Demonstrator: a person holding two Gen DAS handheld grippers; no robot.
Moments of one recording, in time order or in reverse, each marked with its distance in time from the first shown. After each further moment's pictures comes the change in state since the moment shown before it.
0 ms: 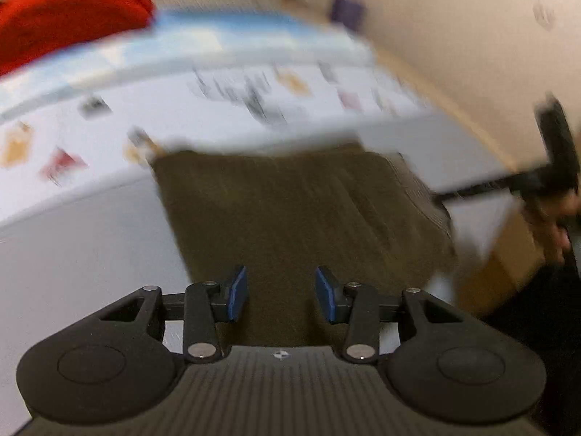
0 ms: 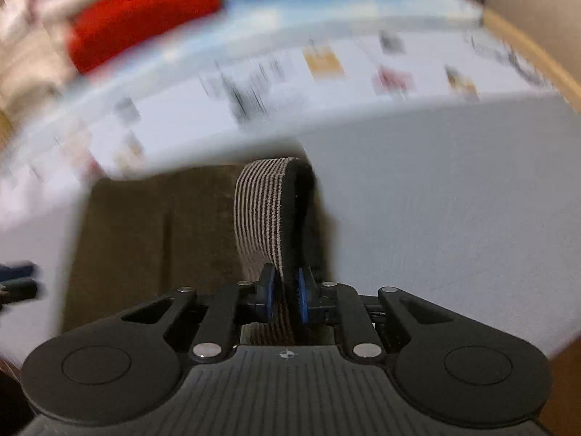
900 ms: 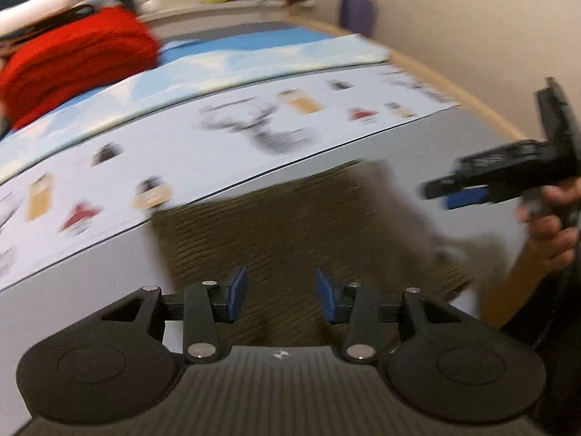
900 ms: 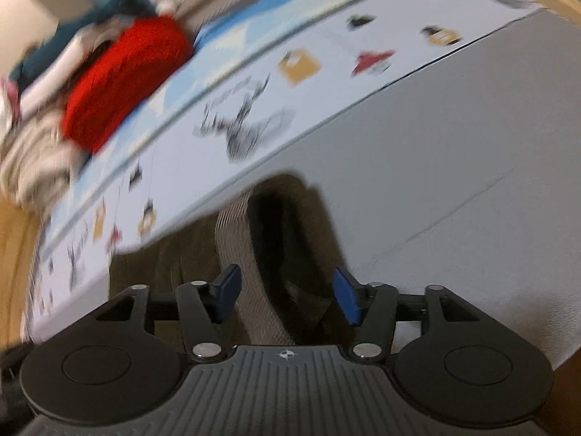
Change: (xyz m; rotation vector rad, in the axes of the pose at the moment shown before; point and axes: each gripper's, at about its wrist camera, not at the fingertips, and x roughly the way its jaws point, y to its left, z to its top) left arm -0.008 -0.041 0.034 0.020 -0.092 0.190; right arm 0.012 -0.041 0.012 0.300 -0.059 0.227
